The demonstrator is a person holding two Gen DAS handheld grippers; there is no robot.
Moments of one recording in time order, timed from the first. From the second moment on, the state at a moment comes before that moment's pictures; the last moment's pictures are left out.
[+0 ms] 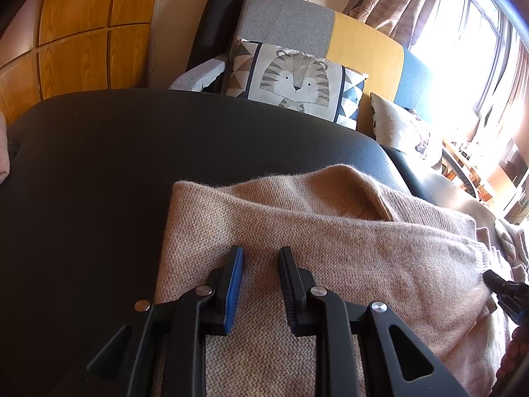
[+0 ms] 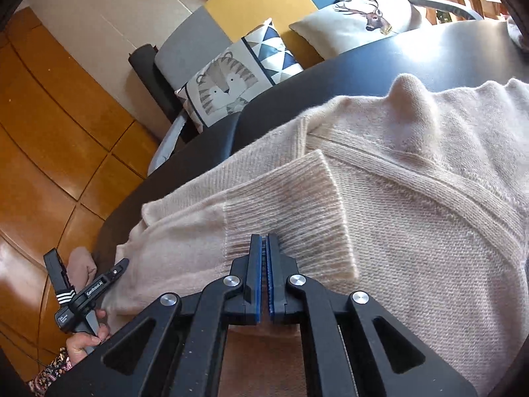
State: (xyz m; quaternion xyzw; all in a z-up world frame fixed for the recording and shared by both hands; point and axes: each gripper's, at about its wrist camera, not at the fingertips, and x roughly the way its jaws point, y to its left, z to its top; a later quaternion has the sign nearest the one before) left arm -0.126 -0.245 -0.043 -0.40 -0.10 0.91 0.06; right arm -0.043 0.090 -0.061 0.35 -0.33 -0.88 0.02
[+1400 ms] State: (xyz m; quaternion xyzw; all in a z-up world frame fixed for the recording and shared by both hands) left arm -0.122 -0.250 -0.045 -0.40 -0.12 0.91 0.07; right arm -0.045 0.051 -0.065 0.35 -0.40 -0.84 0.11
